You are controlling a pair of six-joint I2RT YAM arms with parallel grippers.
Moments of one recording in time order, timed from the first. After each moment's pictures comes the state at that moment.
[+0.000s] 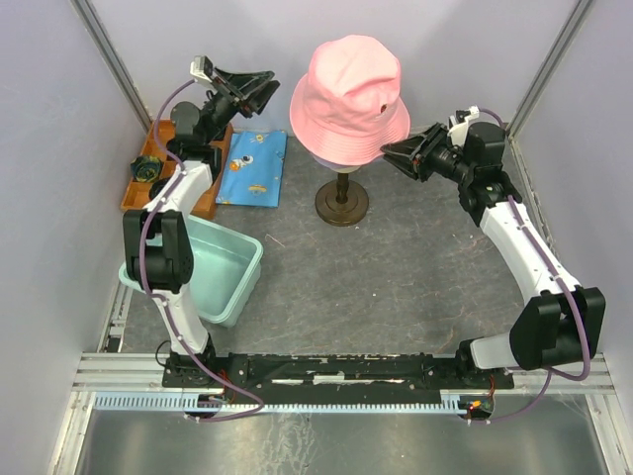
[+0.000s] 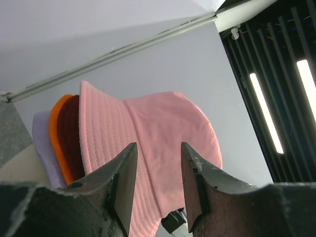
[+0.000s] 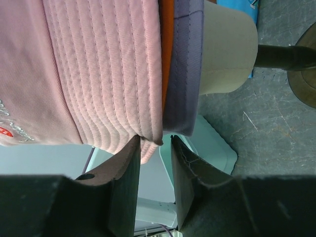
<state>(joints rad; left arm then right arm) -0.07 1.91 1.55 0.94 0.69 -1.71 0.14 1.39 1.20 -0.02 -0.61 1.23</state>
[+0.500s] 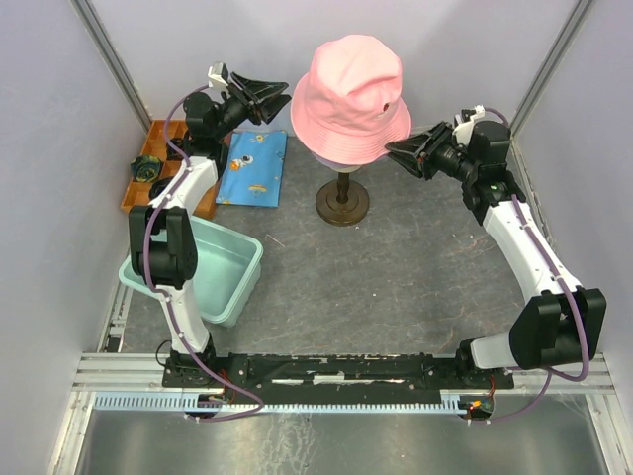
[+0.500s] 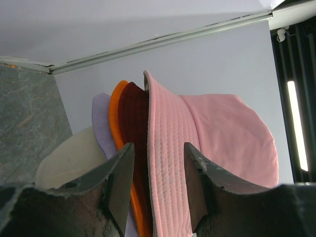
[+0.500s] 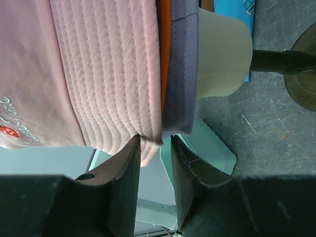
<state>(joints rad) -0.10 1.95 1.61 0.64 0.74 -1.56 0.12 1.39 1.21 -0.03 -0.61 1.23</state>
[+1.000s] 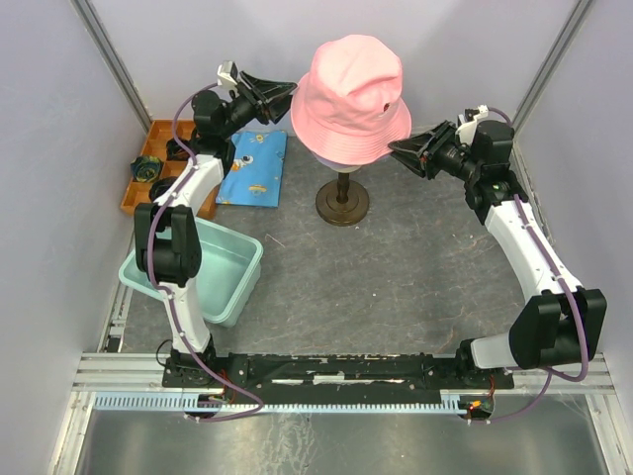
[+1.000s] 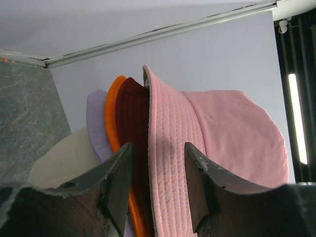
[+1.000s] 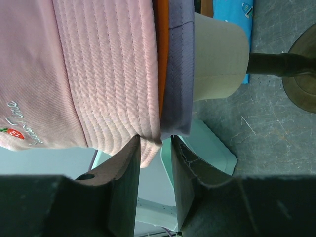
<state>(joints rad) -0.14 1.99 1.66 0.62 0.74 -1.55 0.10 1.39 1.21 -0.03 -0.63 1.23</state>
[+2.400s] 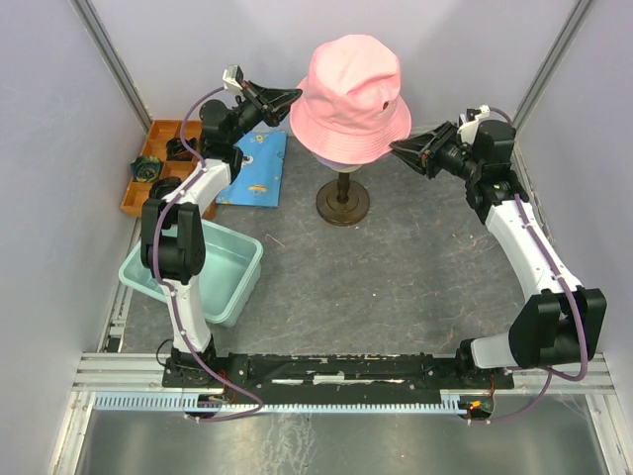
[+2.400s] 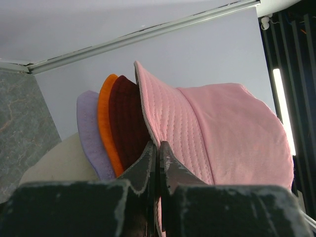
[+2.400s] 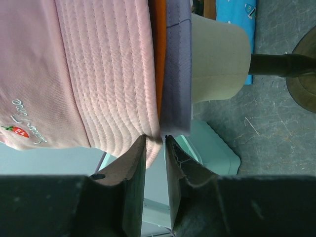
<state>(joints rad) -0.17 2.02 1.62 0.78 0.71 -1.60 0.09 1.39 1.21 -0.02 -0.63 1.25</state>
